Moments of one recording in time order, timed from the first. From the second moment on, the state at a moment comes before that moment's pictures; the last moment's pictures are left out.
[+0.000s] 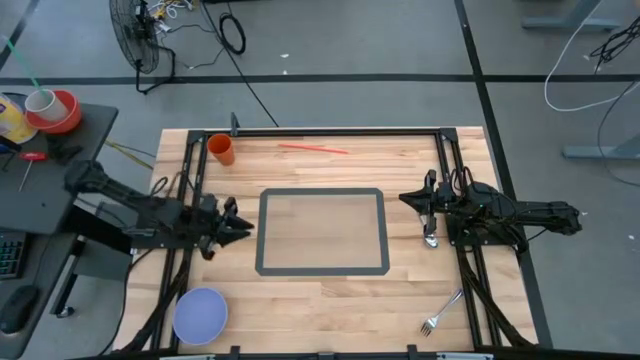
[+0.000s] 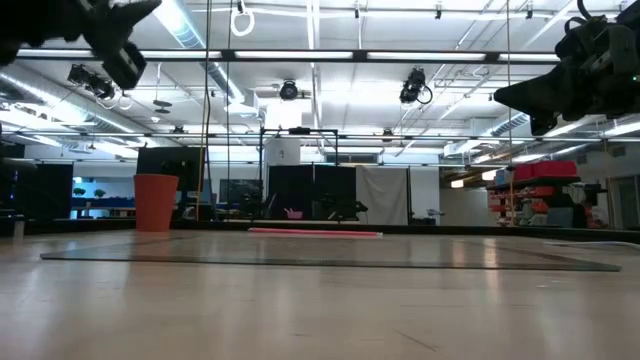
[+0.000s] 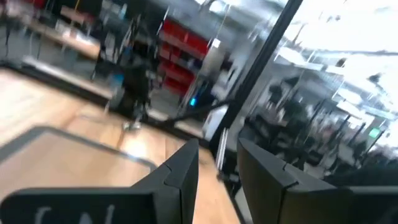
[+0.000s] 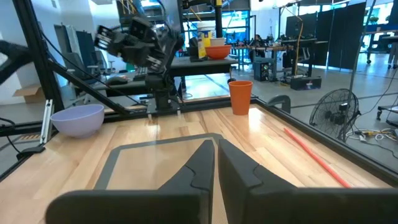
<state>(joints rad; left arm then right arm) -0.43 0.53 0.18 0.49 -0.31 -0.48 -0.06 0.02 0.02 0.03 0.09 0.07</state>
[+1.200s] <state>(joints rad) -1.03 1.54 1.13 -0.78 0.10 -1.82 -0.06 0.02 0.02 0.03 0.09 0.07</state>
